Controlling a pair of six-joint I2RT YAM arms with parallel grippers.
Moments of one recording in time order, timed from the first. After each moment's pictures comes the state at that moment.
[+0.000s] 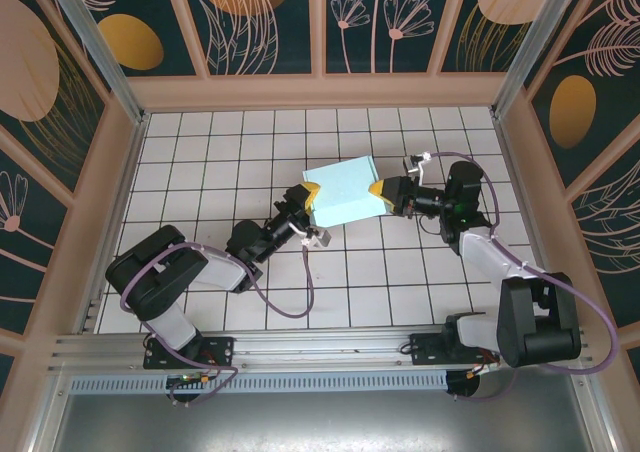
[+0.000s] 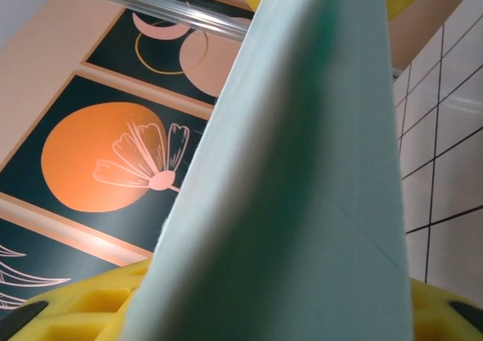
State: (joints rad) left arm -0.77 1.67 0.44 1.46 0.10 1.24; right arm 0.14 1.26 0.60 0.46 -1.19 1.10
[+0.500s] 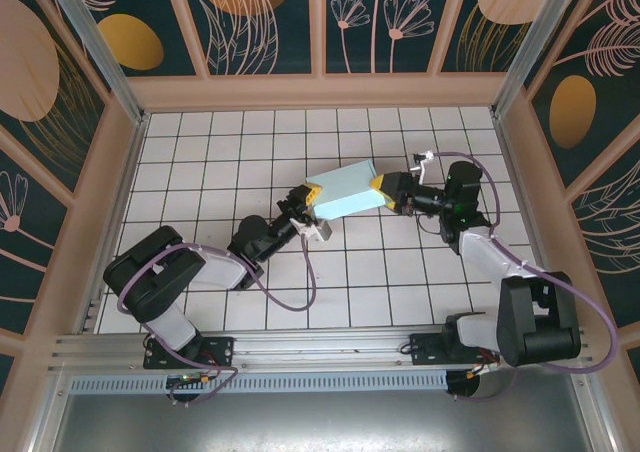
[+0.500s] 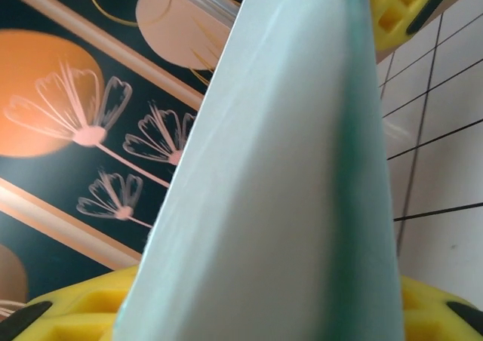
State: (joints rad) left arm -0.77 1.66 0.47 1.30 0.08 0.93; right arm 0.13 1.26 0.61 0.45 -1.08 1.04
